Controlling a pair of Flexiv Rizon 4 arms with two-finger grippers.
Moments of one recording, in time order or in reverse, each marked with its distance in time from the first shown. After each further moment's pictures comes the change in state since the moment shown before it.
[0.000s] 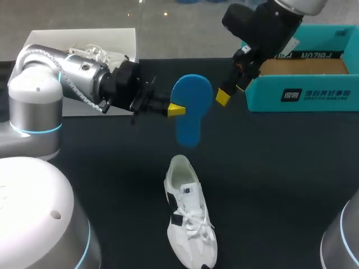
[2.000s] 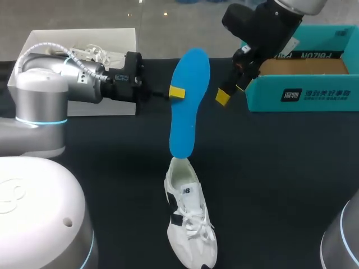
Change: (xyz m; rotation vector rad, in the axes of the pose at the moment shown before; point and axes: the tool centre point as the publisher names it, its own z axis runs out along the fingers) left arm -0.047 0.022 -0.019 0.091 -0.168 -1.070; right arm 0.000 0.000 0.000 0.001 0.000 0.000
